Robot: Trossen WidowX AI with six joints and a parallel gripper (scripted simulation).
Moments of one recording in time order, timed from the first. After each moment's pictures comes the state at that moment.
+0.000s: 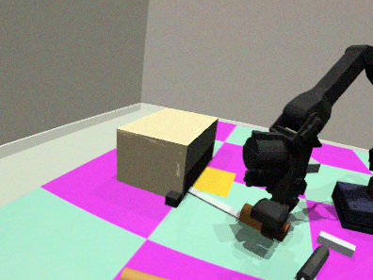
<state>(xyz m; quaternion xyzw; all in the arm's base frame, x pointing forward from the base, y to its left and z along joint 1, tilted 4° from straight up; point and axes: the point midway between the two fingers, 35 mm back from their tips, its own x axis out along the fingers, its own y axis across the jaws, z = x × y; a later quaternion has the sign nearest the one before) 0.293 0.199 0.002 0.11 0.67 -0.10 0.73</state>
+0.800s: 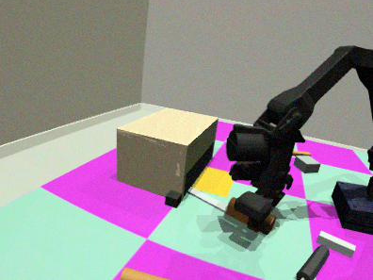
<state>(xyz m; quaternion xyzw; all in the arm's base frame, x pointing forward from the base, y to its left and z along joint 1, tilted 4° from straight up) 0.326 0.189 0.006 0.11 0.67 -0.10 0.73</state>
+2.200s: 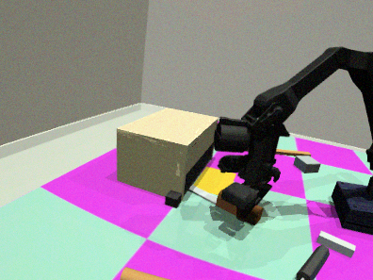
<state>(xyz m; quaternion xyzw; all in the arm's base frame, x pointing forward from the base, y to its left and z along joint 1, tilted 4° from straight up) 0.358 0.167 0.010 0.11 0.67 -0.10 0.73</state>
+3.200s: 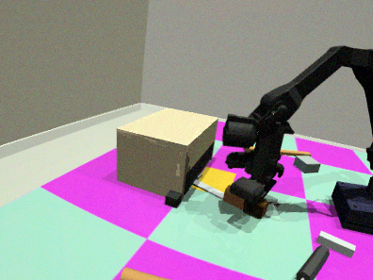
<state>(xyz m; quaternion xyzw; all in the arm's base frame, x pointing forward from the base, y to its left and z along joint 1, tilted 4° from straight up) 0.349 0.136 0.009 0.10 0.67 -0.10 0.73</state>
